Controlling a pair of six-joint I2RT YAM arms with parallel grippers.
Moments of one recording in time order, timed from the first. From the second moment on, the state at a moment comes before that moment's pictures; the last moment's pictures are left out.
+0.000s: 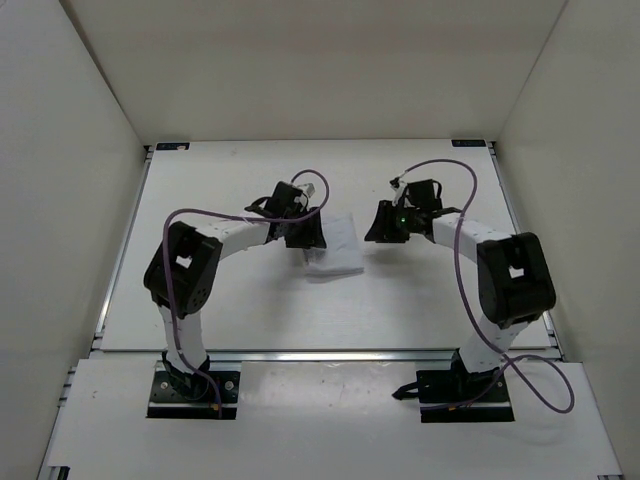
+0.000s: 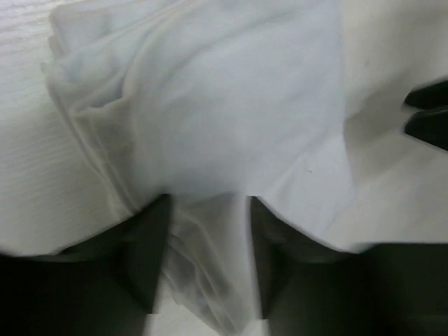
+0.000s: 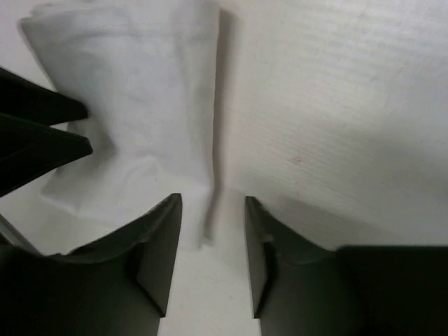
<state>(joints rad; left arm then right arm) -0.53 1.91 1.21 -0.18 0.24 -0.48 0.25 1.75 1.02 -0.15 -0.48 0.33</state>
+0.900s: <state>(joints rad) -0.43 1.08 0.91 -0.55 0.02 -0.36 0.09 1.05 0.80 -0.56 -0.26 0.24</state>
